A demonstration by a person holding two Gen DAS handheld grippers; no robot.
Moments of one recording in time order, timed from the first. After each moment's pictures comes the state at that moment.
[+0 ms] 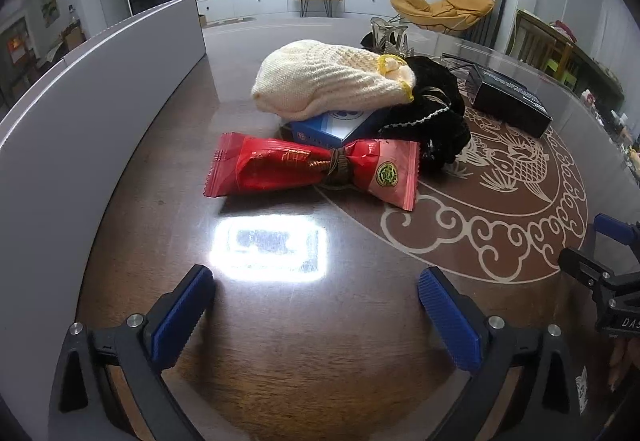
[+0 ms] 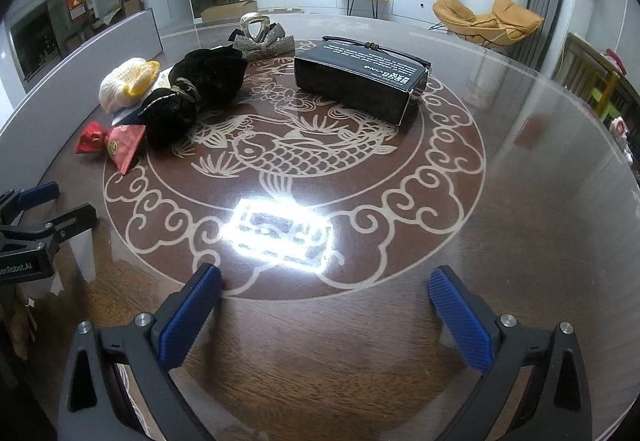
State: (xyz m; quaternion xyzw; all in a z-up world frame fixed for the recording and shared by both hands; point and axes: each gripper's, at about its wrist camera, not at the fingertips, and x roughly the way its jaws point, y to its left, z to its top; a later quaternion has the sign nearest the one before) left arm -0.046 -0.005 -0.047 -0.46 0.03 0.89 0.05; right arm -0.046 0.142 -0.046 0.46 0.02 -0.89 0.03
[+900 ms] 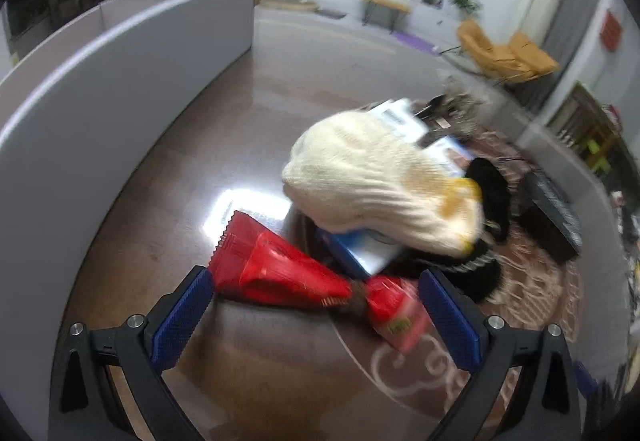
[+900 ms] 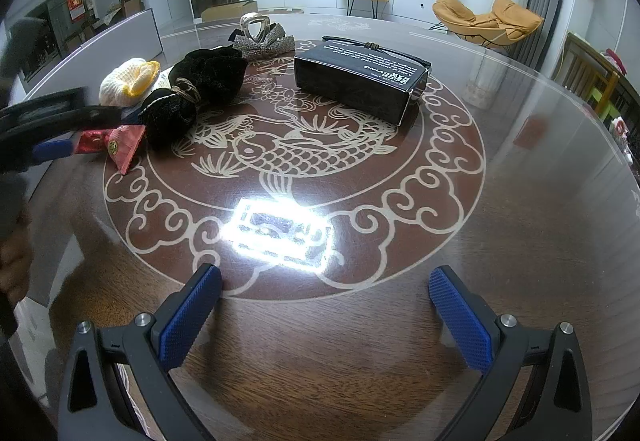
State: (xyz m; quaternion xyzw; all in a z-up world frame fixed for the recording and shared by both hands) left arm -0.129 -0.011 -0.034 -0.48 -0.10 0.87 -0.04; right arm -0.043 0.142 -0.044 0.46 0.02 -0.89 0.03
